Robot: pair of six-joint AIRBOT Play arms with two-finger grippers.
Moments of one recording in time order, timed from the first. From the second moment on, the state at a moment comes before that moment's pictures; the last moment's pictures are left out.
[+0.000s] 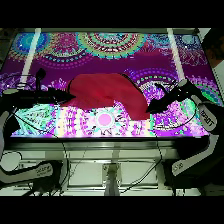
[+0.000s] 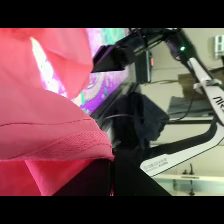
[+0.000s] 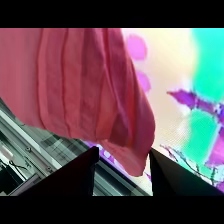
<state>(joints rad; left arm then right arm) 0.30 -1.37 0.91 0.28 -1.58 -0.83 -0.16 -1.79 1.21 -0.99 1.46 1.09</state>
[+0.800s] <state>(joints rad) 0.11 -1.37 1.13 0.20 -1.13 -0.89 -0.11 -1.78 1.36 -0.21 1.41 1.11</state>
